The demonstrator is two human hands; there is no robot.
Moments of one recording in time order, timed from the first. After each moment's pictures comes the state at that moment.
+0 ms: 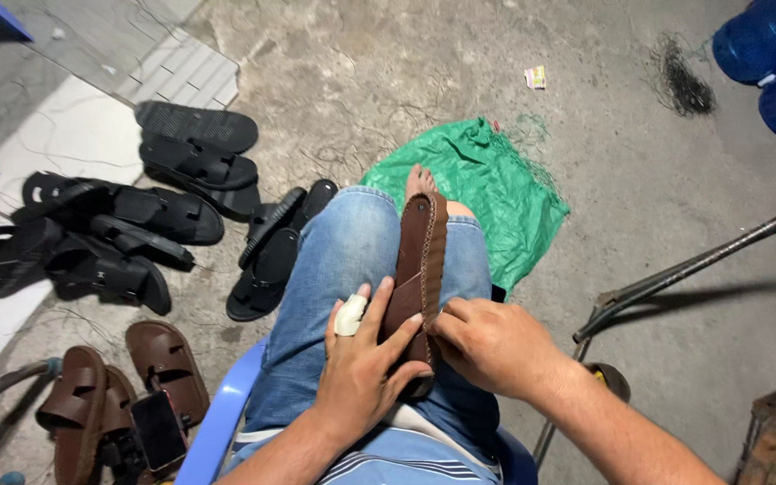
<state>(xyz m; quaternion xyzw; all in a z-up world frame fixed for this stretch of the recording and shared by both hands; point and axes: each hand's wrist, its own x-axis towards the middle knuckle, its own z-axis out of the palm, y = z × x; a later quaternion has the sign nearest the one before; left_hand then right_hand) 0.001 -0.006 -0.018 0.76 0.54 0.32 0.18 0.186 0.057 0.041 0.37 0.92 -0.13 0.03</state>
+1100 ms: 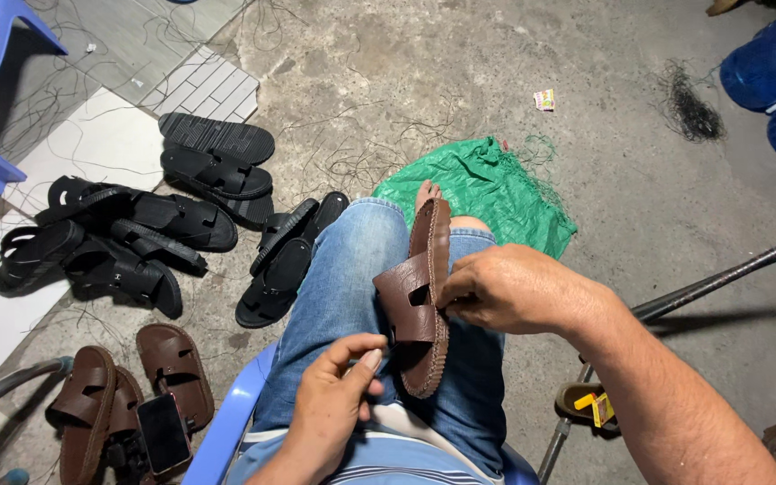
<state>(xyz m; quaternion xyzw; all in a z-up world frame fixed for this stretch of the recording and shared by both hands) -0.015 -0.020 0.006 0.16 0.62 0.42 0.65 0.164 0.133 0.096 0.28 0.91 -0.27 0.13</state>
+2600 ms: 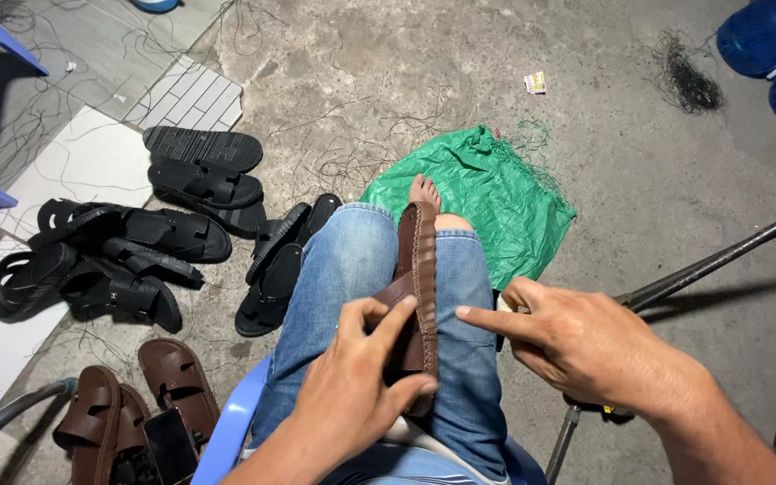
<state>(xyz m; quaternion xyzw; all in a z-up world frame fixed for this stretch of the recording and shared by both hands) -0.015 0.024 0.069 0.67 0.59 0.13 0.43 0.214 0.084 0.128 0.41 0.87 -0.18 0.21</state>
